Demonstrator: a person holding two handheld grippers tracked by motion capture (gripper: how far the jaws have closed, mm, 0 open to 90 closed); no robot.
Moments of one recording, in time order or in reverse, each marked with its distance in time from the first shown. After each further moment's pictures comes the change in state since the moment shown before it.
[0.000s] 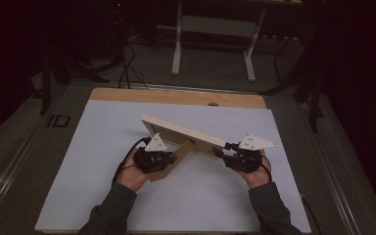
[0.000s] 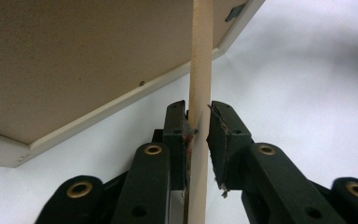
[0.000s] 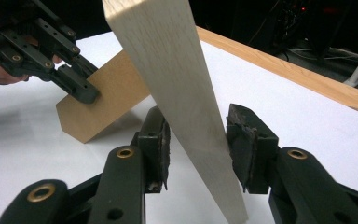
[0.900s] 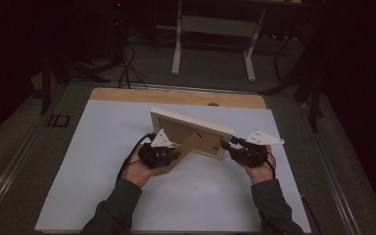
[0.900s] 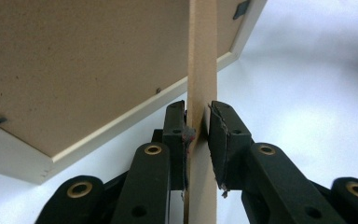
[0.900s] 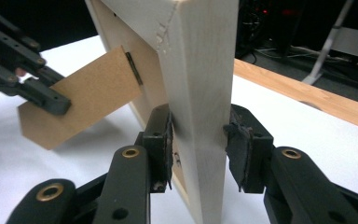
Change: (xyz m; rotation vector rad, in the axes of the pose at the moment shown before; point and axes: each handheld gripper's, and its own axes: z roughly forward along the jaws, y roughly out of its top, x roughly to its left) left arm 0.004 0.011 0.010 0.003 0.021 0.002; right arm -0.014 0.004 -0.006 -0.024 -0.112 0.037
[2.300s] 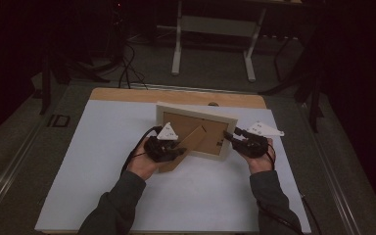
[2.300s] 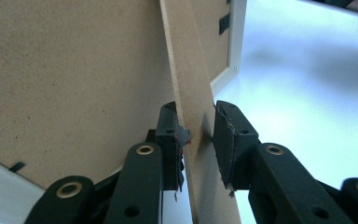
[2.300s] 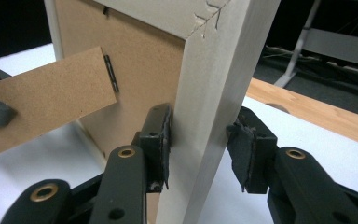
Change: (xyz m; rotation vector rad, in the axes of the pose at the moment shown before) left arm 0.002 0.027 0.007 0.009 -0.017 0.043; right arm -0.027 0.004 0.014 -0.007 -0.095 0.014
